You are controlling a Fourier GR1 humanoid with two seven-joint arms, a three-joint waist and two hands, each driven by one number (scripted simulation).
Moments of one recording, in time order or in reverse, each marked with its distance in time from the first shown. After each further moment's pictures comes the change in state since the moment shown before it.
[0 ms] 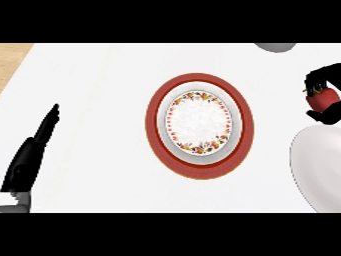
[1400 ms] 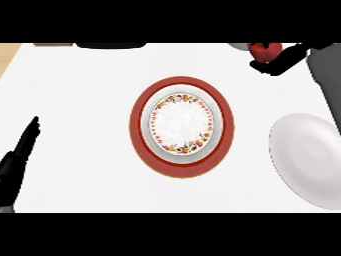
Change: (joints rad) left arm 0.081 0.011 0.085 0.022 0.008 0.006 -0.028; right arm -0.336 0.221 -0.106 -0.015 -0.216 0.113 -0.273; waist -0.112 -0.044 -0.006
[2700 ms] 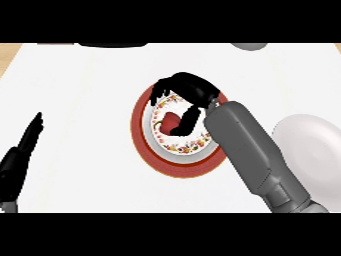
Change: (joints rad) left arm -0.025 -0.026 0.013 -0.017 -0.032 -0.025 0.023; right arm 0.182 0.419 0.262 -0.158 0.048 -0.014 0.534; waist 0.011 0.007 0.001
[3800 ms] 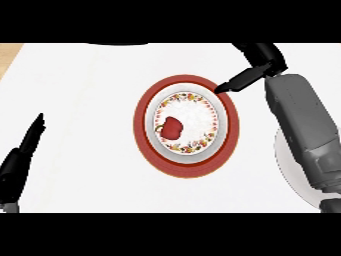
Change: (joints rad) left arm 0.005 -0.016 0.008 0.000 -0.014 -0.015 -0.026; right arm -0.105 -0.198 -0.429 0.274 -0.464 0.062 -0.112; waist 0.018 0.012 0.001
